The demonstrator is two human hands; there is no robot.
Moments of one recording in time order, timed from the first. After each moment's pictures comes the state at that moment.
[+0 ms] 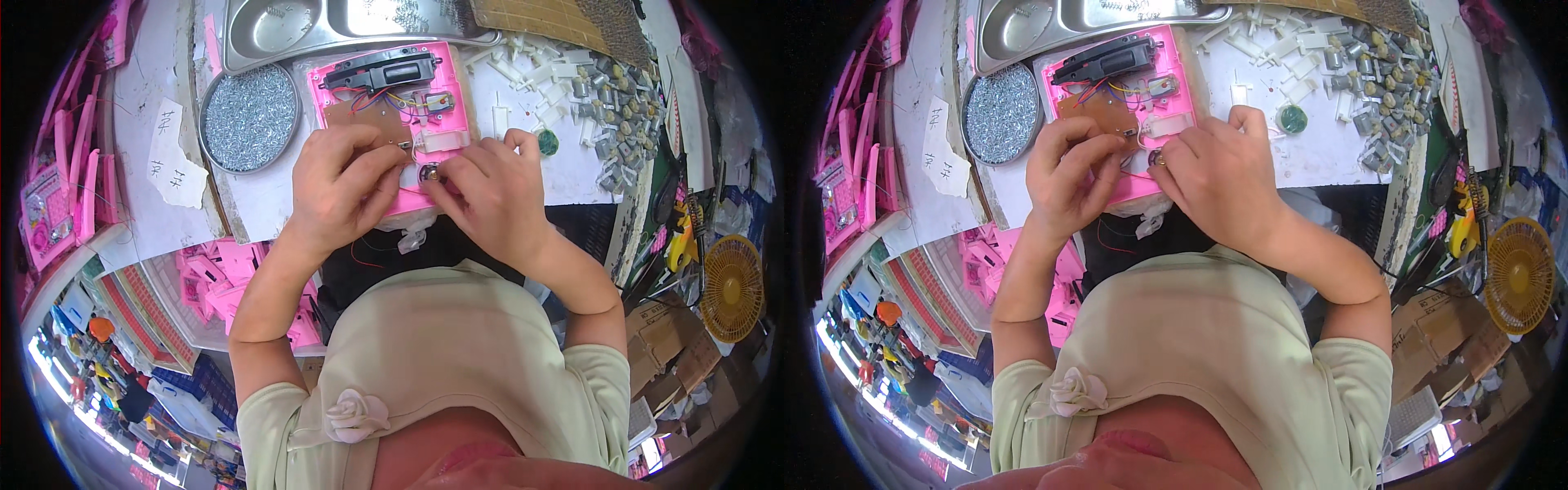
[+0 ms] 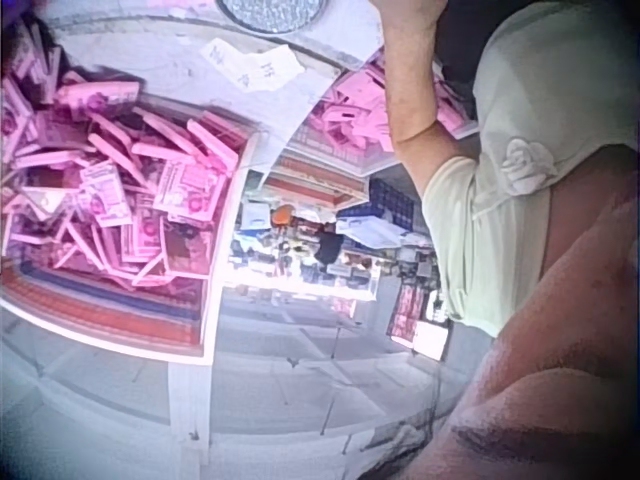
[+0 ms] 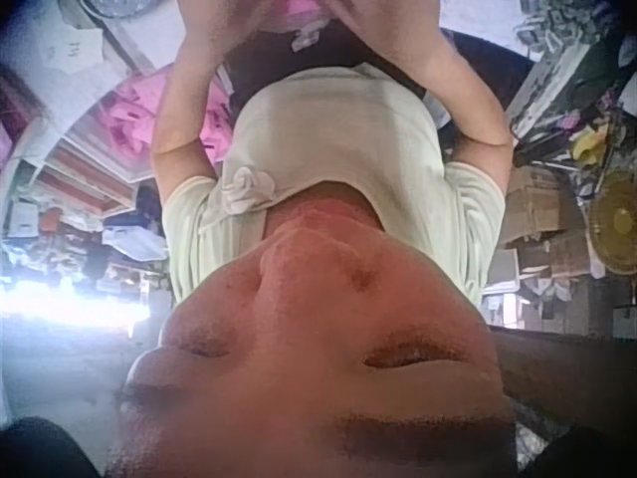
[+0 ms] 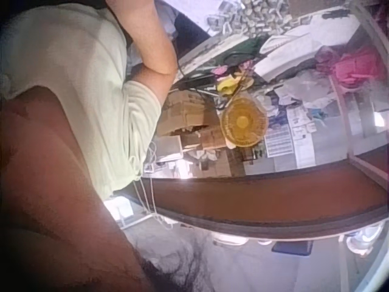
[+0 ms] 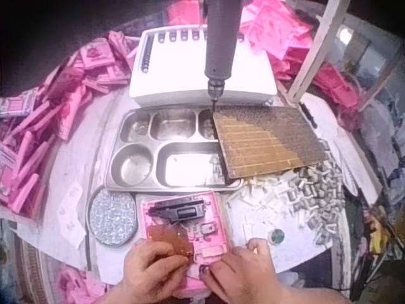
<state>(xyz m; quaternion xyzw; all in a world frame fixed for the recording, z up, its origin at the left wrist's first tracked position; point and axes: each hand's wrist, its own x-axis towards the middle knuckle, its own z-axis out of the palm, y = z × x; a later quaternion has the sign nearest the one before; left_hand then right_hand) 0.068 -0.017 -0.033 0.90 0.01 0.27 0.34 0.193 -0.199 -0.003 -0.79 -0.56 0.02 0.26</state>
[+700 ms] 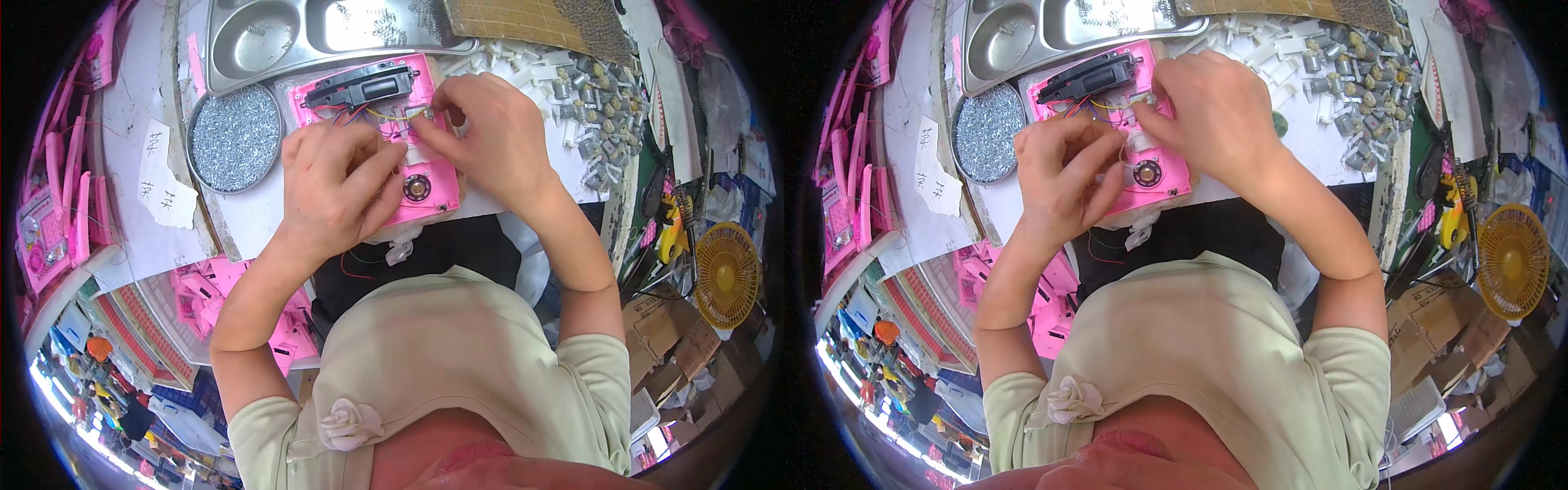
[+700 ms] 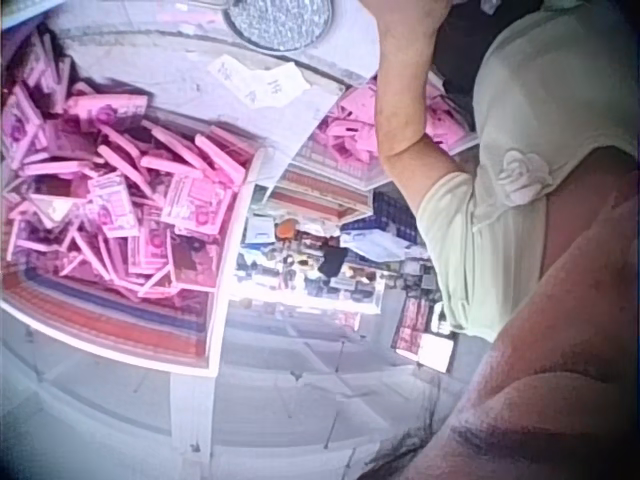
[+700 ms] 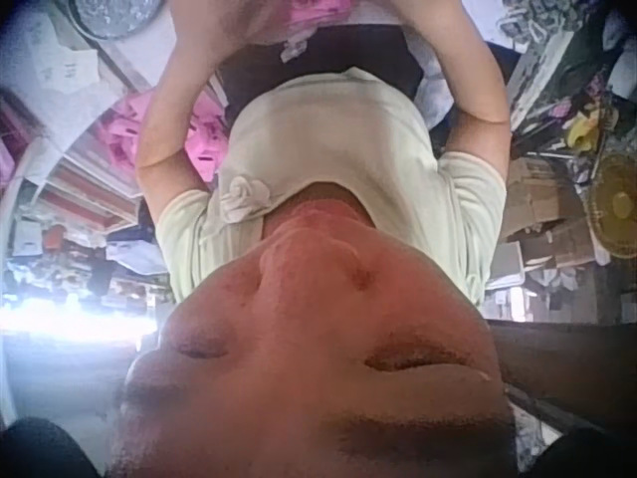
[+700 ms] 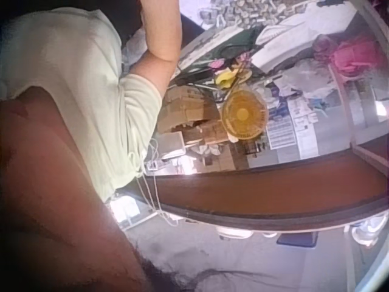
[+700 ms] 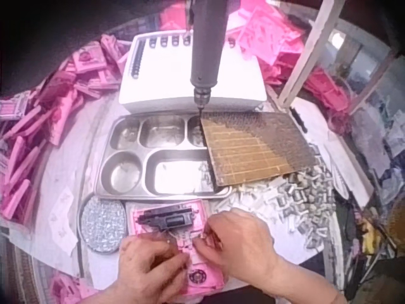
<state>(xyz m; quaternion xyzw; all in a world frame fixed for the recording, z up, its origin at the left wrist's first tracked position) 0.085 -0.014 -0.015 0.94 -0.03 0.24 0.23 0.245 -0.167 -0.004 -0.83 -0.48 0.02 0.28</state>
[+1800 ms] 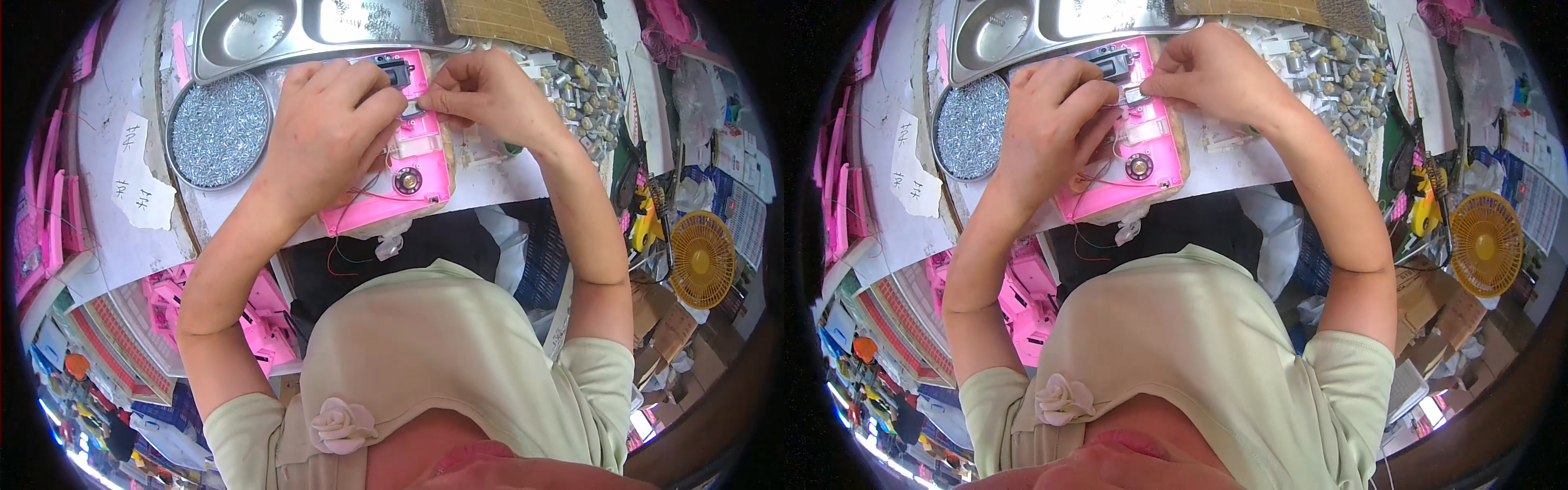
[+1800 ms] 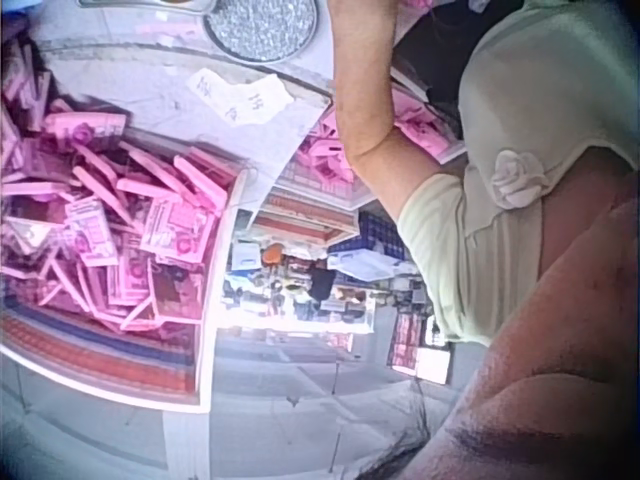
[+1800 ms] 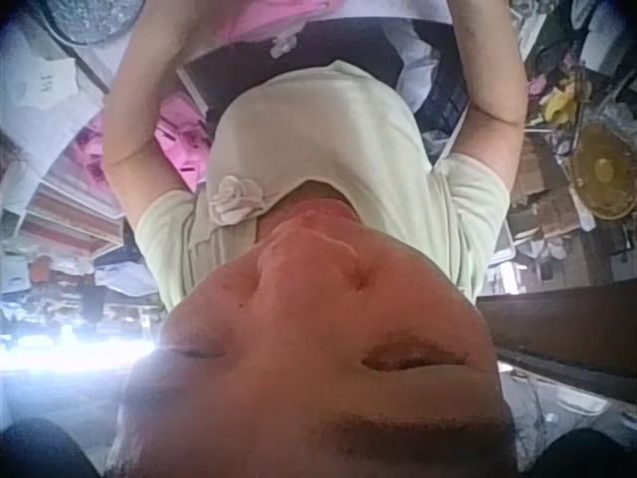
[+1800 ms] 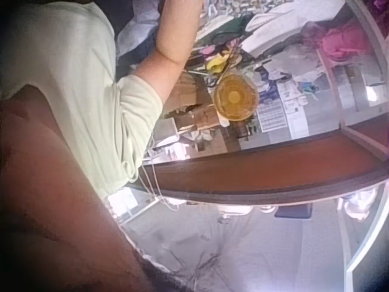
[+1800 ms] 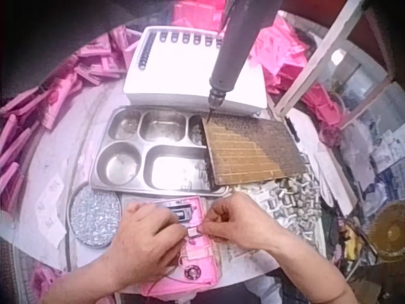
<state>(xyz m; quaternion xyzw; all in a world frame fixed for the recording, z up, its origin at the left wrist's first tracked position) 0.121 0.011 -0.011 0.94 -0.07 0.21 0.24 0.286 -0.155 0.011 -0.79 -0.35 0.40 0.31</state>
